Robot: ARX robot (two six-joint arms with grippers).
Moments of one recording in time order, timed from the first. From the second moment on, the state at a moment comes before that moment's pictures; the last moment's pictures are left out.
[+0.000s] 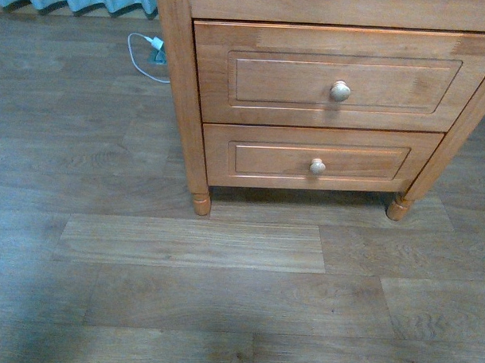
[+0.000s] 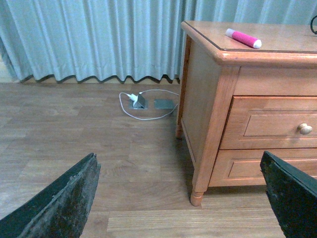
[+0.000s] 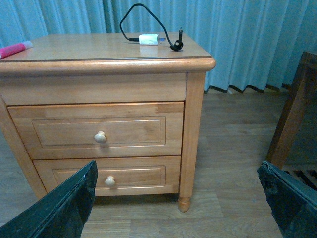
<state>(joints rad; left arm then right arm) 0.00 0.00 0.02 0.00 0.00 0.00 0.00 0.00 0.01 0.00 0.00 0.00</state>
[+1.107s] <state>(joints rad) 0.00 0.00 0.02 0.00 0.00 0.00 -0.04 0.03 0.02 -0.06 -0.14 0.00</state>
